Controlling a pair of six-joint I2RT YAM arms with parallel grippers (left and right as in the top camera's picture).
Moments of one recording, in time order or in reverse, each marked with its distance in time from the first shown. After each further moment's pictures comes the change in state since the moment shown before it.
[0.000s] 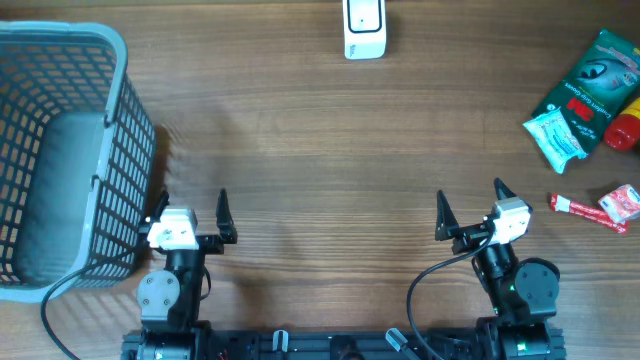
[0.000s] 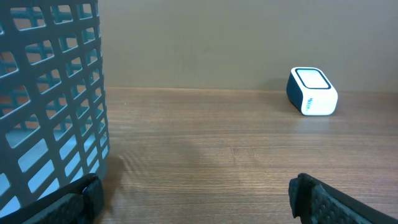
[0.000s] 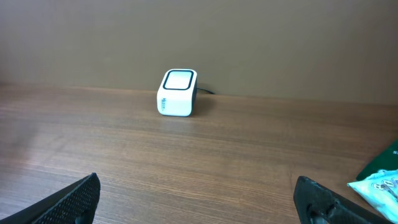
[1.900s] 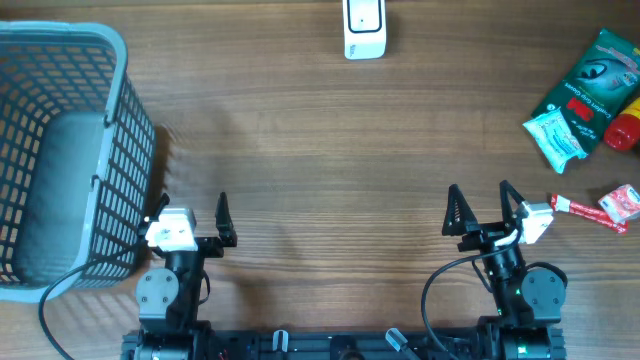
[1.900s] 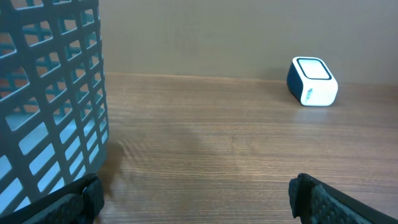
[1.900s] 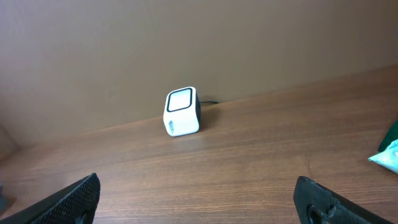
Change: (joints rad) left arm 0.000 0.000 0.044 -0.105 0.000 -0.020; right arm -0.072 -0.053 0.000 0.000 -0.026 0.290
